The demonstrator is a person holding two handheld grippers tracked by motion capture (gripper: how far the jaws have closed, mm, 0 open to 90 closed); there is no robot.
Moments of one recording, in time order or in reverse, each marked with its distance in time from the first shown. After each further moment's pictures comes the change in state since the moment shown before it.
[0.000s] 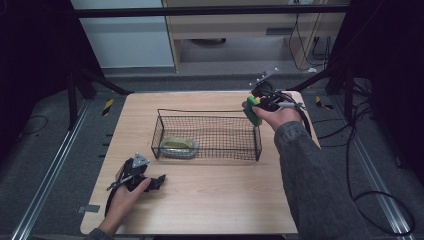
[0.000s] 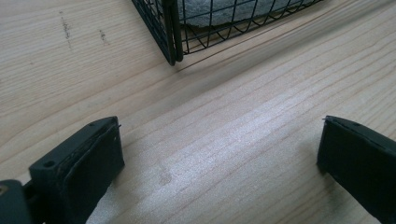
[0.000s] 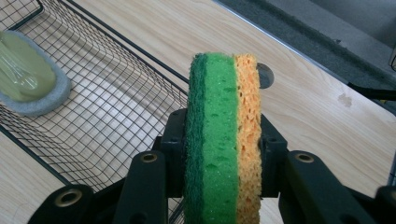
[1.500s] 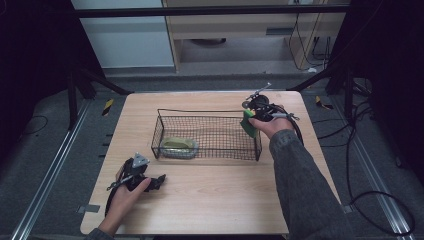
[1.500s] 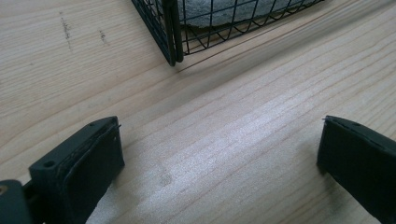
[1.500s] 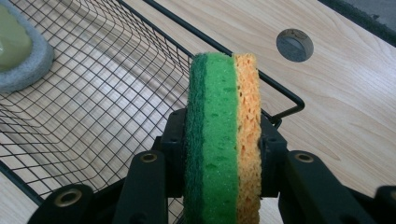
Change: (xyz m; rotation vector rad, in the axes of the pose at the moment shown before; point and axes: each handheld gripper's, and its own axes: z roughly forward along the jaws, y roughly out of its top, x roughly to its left) left arm 0.000 0.000 0.000 -0.002 0.000 0.001; right arm -0.001 -0.027 0.059 0.071 0.069 0.004
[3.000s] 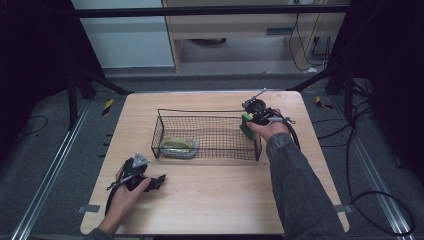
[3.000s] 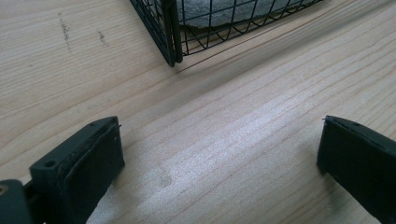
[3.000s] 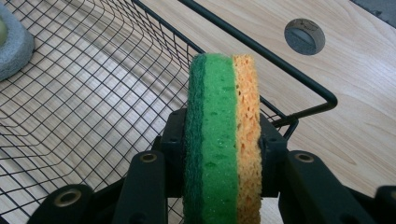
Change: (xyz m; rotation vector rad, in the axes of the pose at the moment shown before) left arm 0.000 0.000 0.000 0.000 -0.004 0.005; right arm 0.002 -0.007 0.024 0.013 -0.010 -0.006
